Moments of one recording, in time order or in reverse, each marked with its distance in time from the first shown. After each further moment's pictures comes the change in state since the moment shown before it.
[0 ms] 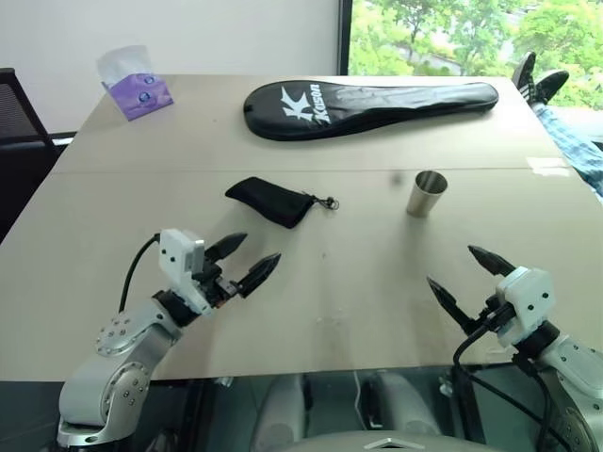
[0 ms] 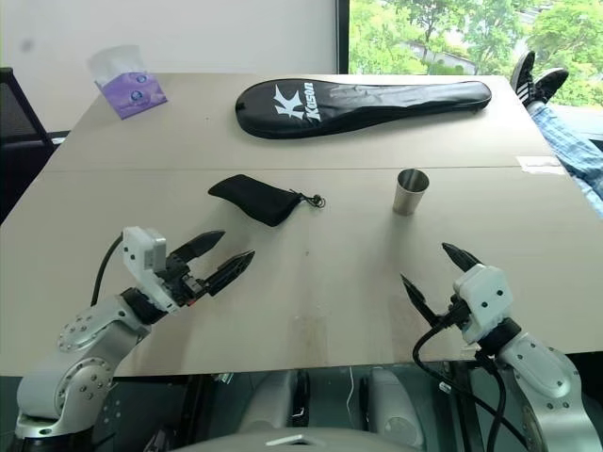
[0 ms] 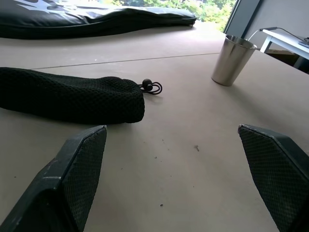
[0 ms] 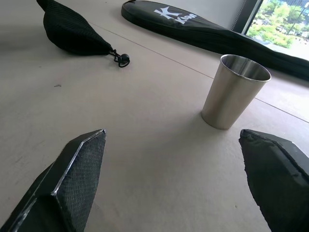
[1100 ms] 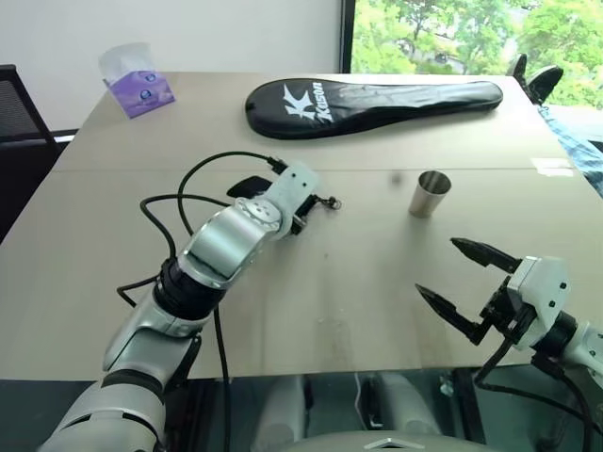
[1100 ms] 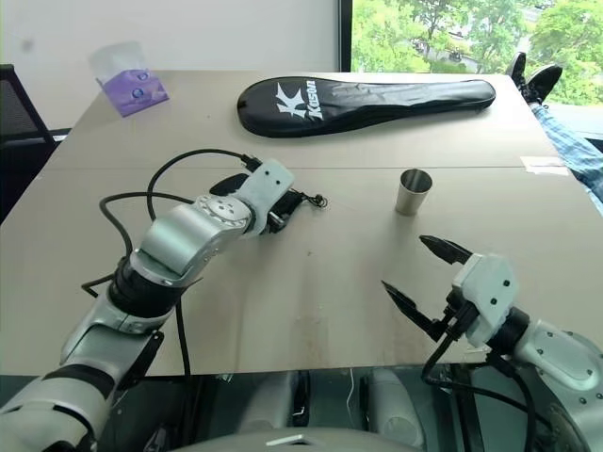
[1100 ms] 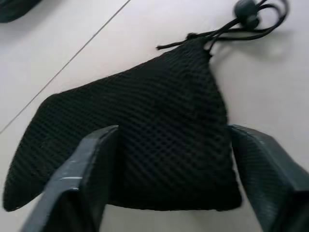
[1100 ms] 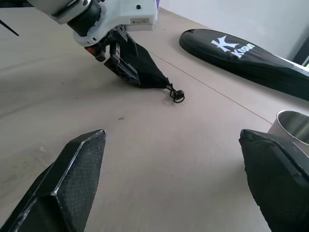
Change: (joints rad) left arm -0.964 -0.009 -0.708 0.253 0.481 0.924 0.526; right arm -0.024 -0.175 -0.067 -0.216 0.242 0.193 0.057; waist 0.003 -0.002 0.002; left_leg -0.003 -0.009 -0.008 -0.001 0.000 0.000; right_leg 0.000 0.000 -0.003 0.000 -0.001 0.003
